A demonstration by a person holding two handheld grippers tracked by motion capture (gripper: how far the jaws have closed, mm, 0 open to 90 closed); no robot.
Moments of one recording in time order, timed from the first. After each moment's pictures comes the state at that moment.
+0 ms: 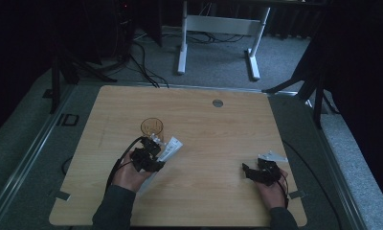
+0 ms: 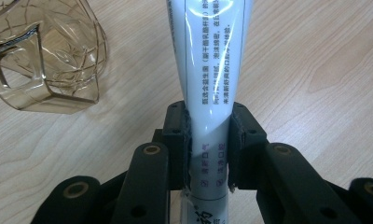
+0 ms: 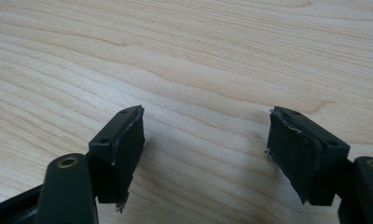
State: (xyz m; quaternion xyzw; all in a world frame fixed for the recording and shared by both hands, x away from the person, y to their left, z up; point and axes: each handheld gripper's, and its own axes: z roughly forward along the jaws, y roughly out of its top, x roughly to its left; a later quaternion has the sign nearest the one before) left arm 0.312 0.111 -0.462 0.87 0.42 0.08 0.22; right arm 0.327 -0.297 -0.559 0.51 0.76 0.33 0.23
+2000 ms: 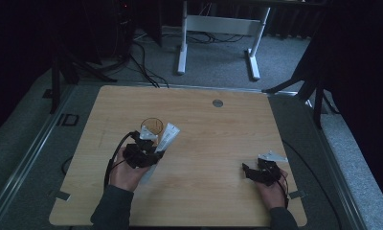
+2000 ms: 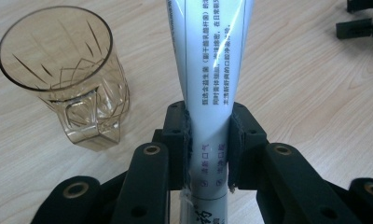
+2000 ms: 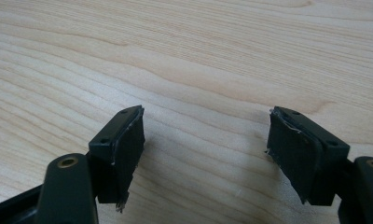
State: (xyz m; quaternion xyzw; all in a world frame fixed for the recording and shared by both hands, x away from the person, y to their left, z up) left arm 0.301 0.126 -0.434 0.83 0.43 0.13 0.33; right arm 0.327 -0.297 -0.559 0.51 0.76 0.33 0.23
